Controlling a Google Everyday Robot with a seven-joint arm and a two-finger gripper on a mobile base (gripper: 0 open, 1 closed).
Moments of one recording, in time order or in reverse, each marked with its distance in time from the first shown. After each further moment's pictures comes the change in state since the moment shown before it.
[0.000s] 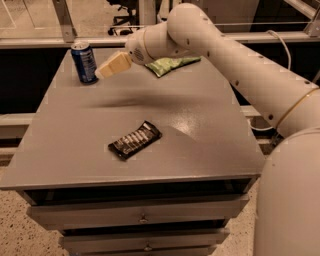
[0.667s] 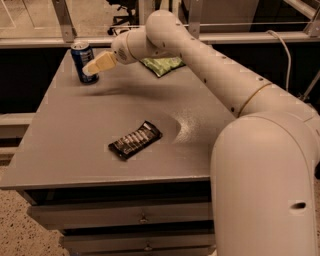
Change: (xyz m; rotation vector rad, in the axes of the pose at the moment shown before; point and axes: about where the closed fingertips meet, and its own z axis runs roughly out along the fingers) arm -0.001 -0.025 0.068 0.007 -0.007 0.060
